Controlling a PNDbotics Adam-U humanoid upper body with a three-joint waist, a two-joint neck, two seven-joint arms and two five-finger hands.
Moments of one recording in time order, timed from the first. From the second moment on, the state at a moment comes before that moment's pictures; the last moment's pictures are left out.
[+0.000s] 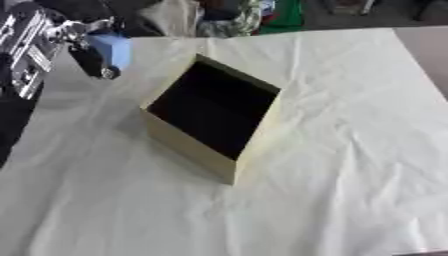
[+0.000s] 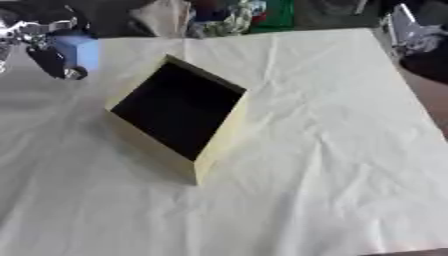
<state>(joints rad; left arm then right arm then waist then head) -1.14 0.57 -0.22 -1.18 -1.06 -0.06 -0.66 -0.59 -0.78 0.09 -1.99 0.27 -0.11 -0.13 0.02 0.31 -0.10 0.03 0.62</state>
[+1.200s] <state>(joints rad) -1.15 0.41 -0.40 -1.44 -0.69 0.16 -0.64 -0.61 -0.78 0.07 -1.99 0.24 -0.06 -0.18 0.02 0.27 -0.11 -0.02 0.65</state>
